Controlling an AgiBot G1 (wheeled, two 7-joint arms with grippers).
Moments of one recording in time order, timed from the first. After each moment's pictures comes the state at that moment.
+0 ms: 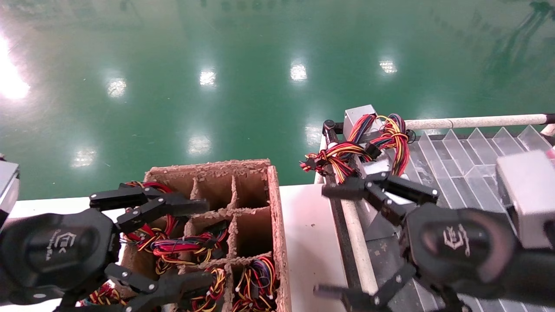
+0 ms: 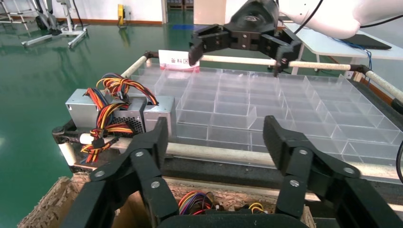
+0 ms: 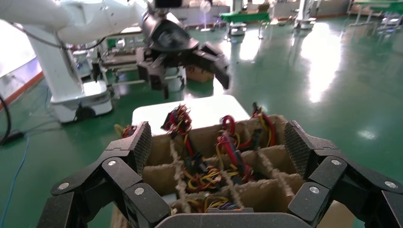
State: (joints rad) left arm -1.10 0.57 0.38 -1.27 0.66 1.46 -0.13; right arm 1.08 -0.61 -0.30 1.26 -0.71 -1.49 0.17
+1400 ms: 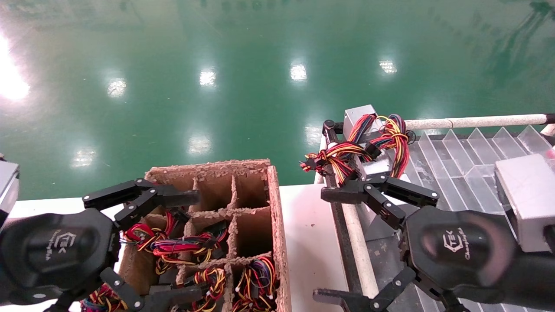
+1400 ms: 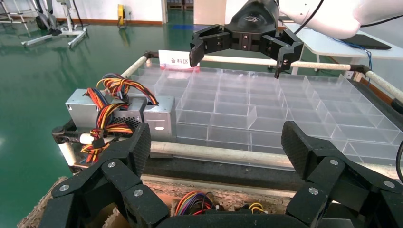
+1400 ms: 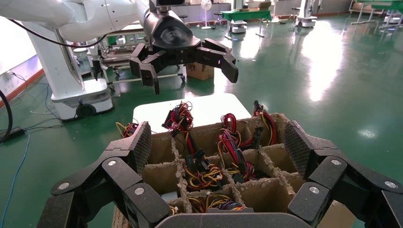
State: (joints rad) left arm -1.10 0.57 0.38 -1.27 0.66 1.46 -0.13; right arm 1.07 -0.61 -0.28 1.28 -0.73 -1.50 0.19
